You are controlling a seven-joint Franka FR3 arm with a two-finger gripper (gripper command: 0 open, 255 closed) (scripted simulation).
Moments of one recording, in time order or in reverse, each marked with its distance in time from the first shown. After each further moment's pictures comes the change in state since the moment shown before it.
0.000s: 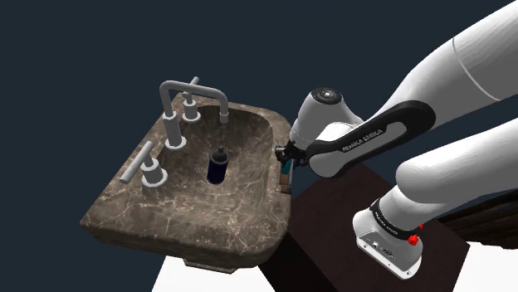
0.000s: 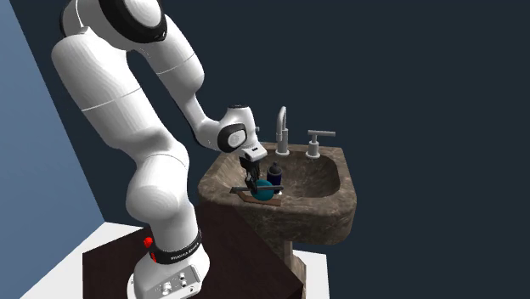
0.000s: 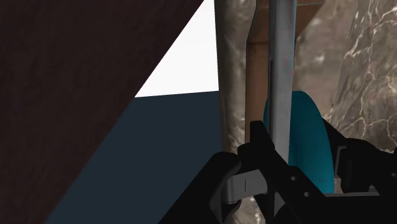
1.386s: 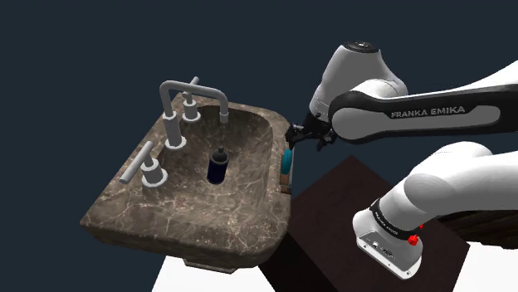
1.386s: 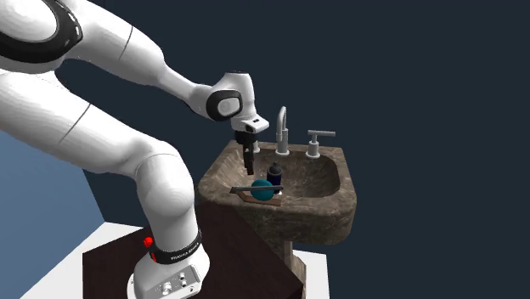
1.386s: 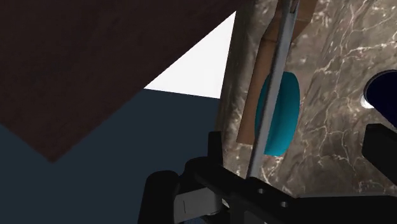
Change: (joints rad) arm 0.300 -0.436 -0.381 0.023 0.097 -0.519 -0.376
